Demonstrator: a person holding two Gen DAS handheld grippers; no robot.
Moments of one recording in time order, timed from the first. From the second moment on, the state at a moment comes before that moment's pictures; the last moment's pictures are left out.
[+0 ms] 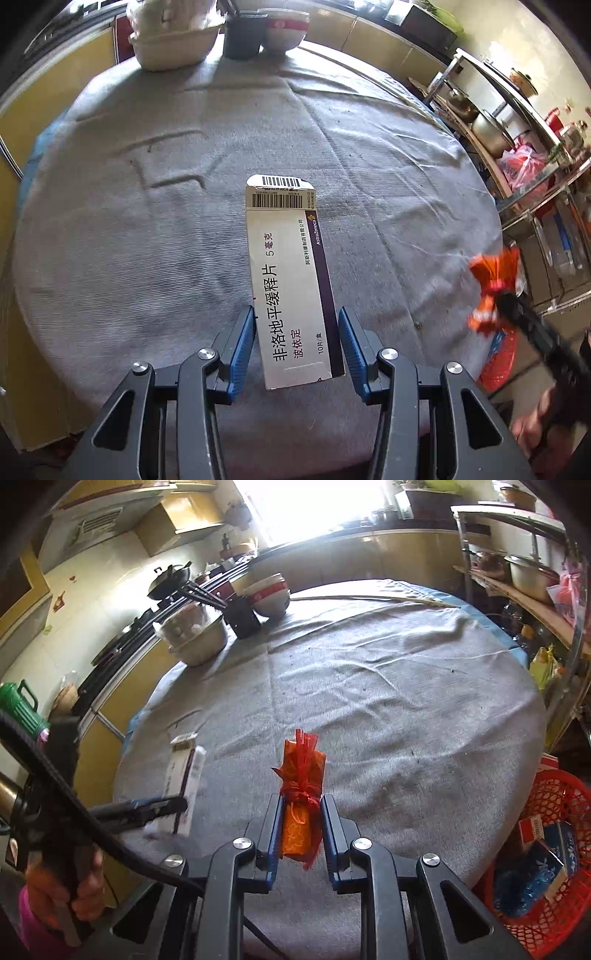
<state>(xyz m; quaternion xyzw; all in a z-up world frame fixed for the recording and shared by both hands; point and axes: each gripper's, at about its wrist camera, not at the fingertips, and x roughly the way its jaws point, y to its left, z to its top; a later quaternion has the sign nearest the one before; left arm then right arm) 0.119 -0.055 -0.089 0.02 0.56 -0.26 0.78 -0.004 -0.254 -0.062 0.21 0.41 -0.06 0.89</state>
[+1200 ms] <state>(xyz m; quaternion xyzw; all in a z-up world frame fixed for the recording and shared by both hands) 0.060 -0.099 -0.017 0.19 0.33 -0.31 0.87 -0.019 -0.280 -0.072 0.23 0.36 -0.10 0.90</state>
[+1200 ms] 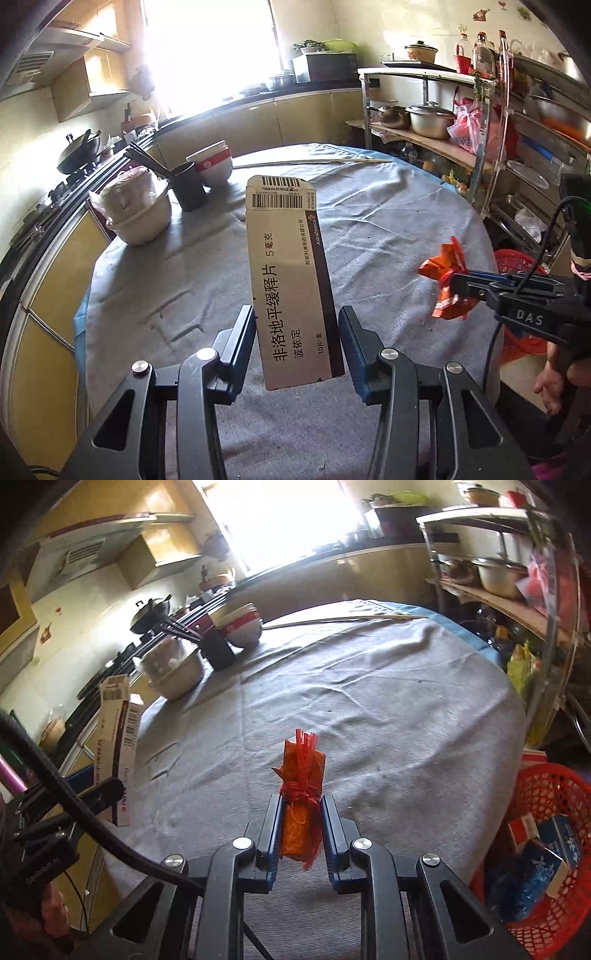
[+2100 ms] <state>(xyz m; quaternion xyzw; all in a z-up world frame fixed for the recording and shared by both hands) 0.013 -0.168 0.003 0.21 0.33 -0.30 0.87 -0.082 -0.337 -0.040 0.19 0.29 -0.09 0.93</state>
